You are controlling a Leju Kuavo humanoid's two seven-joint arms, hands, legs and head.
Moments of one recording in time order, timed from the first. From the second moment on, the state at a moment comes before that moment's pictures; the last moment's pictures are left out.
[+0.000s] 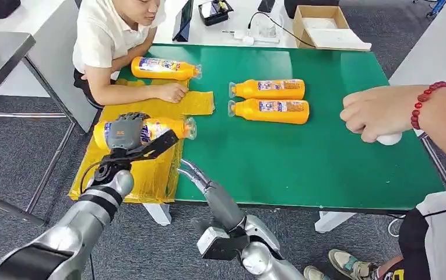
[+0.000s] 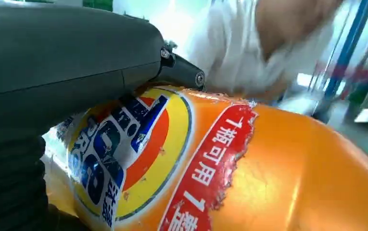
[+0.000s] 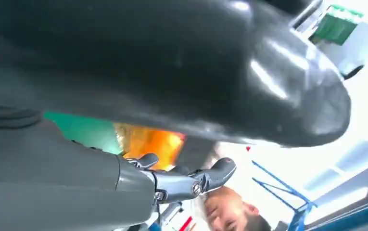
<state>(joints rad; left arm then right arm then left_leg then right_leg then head) -0.67 -0.07 -0.24 -0.57 -1.26 0.38 0.05 -0.24 0.13 0.72 -1.20 0.52 -0.07 -0.64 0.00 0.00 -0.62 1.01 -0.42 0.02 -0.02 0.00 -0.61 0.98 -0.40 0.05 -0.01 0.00</state>
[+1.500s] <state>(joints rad) -0.57 -0.21 0.01 -0.65 -0.29 0.01 -0.42 -0.20 0.15 0.77 -1.11 0.47 -0.19 -0.70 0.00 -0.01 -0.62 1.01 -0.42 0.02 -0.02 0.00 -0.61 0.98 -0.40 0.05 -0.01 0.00</state>
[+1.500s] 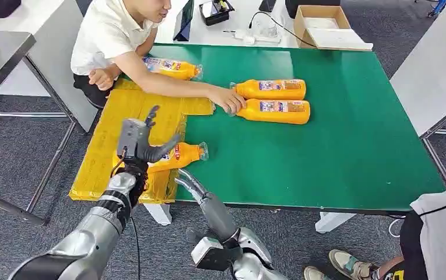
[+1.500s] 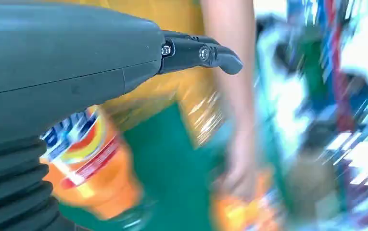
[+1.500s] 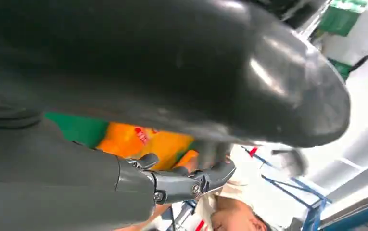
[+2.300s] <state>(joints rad) -0.01 -0.15 -0.21 -1.61 0.07 0.36 -0.45 -0.08 -0.12 0.35 -1.21 1.05 -0.65 -0.38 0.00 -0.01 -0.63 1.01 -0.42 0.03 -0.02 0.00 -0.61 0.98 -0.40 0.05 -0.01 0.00</state>
